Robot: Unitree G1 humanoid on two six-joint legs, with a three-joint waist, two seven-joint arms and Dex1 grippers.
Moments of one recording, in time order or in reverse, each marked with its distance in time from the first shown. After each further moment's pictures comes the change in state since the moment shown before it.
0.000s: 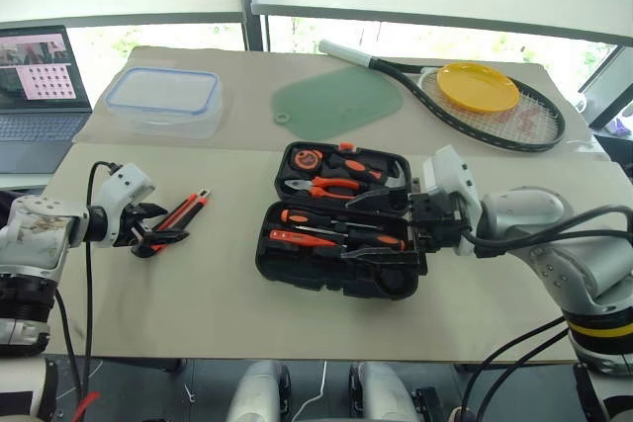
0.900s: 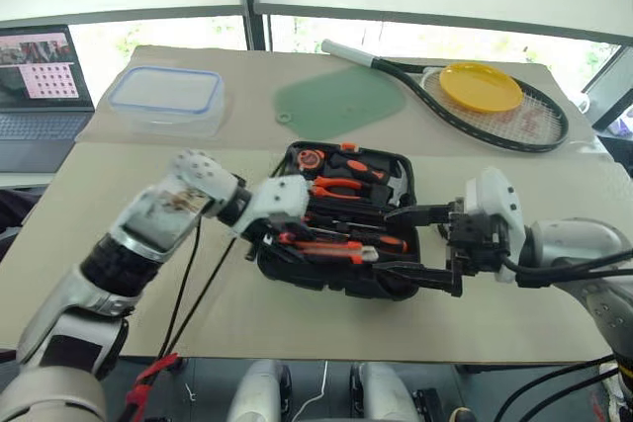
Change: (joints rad) left arm -0.328 -0.237 -0.508 -0.481 -0.031 -0.006 -0.337; right arm 0.290 -0.110 -0.261 -0.167 0.086 0.075 -0.107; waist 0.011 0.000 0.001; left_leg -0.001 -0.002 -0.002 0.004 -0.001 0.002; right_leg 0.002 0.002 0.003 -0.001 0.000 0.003
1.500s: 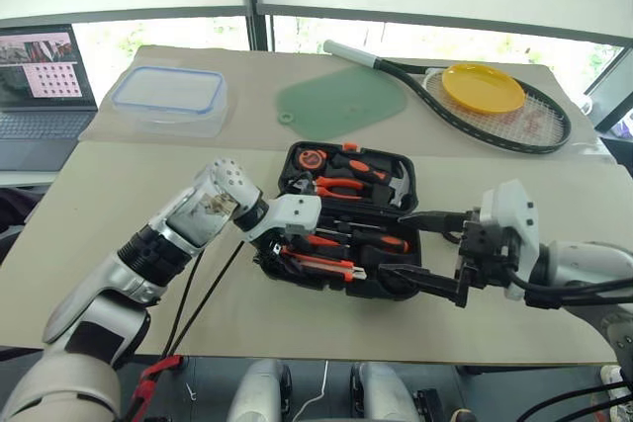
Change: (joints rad) left arm -0.047 -0.076 -0.063 0.160 0.085 0.004 -0.073; right arm 0.107 0.001 -0.079 -0.088 0.056 0.010 -0.131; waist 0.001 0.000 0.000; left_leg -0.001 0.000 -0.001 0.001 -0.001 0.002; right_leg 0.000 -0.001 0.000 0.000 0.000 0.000
